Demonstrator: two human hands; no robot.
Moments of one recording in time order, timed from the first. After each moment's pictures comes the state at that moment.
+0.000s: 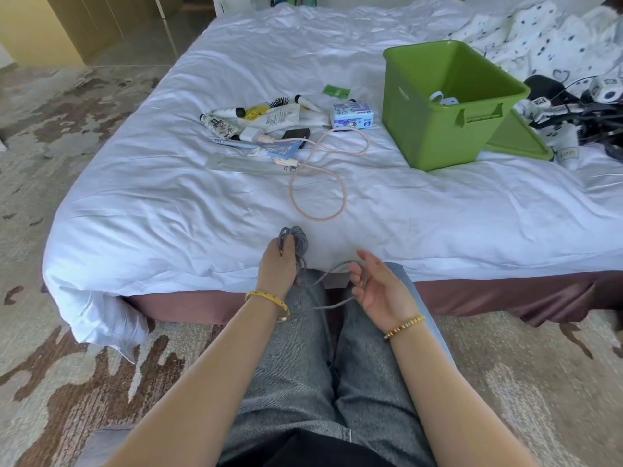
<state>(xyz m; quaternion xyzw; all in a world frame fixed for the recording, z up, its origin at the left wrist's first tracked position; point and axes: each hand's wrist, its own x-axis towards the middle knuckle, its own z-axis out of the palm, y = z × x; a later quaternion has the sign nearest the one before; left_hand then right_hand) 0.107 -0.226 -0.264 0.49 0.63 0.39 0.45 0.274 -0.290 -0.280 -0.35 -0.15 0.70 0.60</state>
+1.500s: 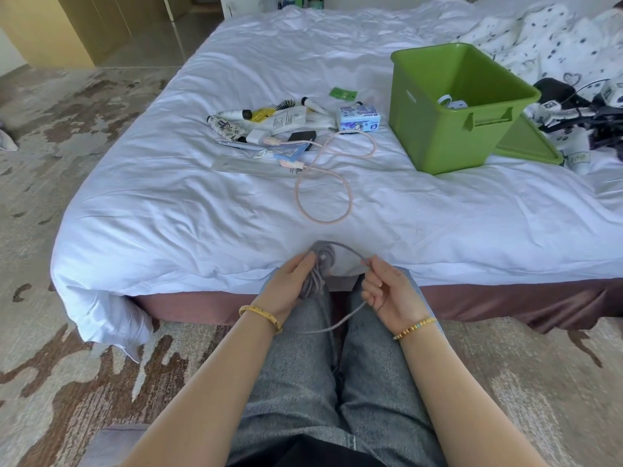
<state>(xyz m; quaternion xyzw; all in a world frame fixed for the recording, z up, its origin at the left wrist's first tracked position) 0.105 -0.246 -0.271 0.43 0.46 0.38 0.68 0.279 -0.285 -0.281 -0.37 -0.19 0.68 0.60</state>
